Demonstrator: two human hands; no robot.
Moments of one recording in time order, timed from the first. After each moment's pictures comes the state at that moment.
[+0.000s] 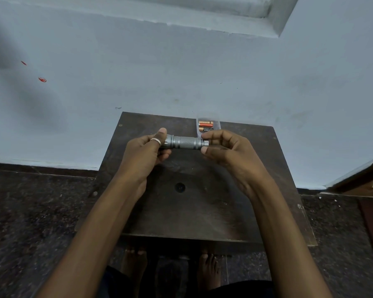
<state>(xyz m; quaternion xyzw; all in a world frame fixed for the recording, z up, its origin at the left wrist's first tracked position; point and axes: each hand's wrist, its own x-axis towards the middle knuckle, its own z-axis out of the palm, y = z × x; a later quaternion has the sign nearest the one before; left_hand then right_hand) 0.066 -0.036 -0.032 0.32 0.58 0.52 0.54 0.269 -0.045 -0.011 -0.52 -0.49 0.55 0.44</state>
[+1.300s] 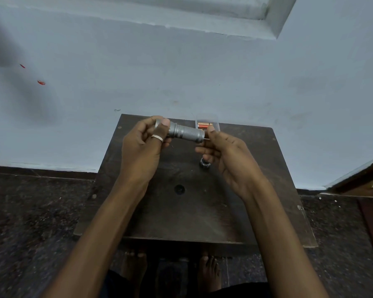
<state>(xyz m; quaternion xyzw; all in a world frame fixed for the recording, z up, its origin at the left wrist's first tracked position) 0.076 -0.044 -0.014 0.42 0.51 0.61 0.43 0.255 -0.041 -0.010 -0.49 -0.37 0.63 0.48</state>
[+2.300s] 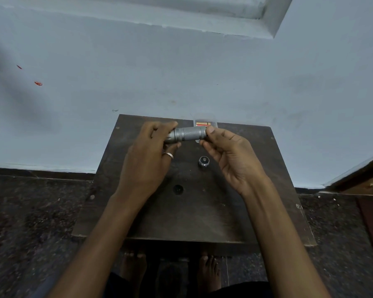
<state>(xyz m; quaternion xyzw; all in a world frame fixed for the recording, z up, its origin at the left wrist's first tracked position) 0.070 -0.052 -0.025 0.73 0.54 0.40 0.07 0.261 -0.039 -0.010 -0.42 -0.30 0.66 0.55</state>
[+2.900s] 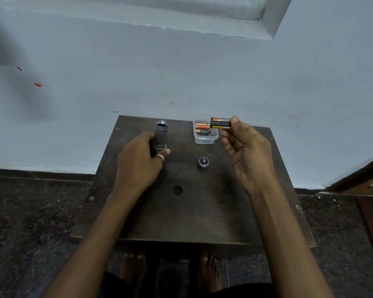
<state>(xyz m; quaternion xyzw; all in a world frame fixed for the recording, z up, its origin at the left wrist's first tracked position) 0.059 -0.043 -0.035 0.63 0.68 0.33 0.15 0.278 -0.041 -0.004 -0.45 -0.27 0.56 0.64</state>
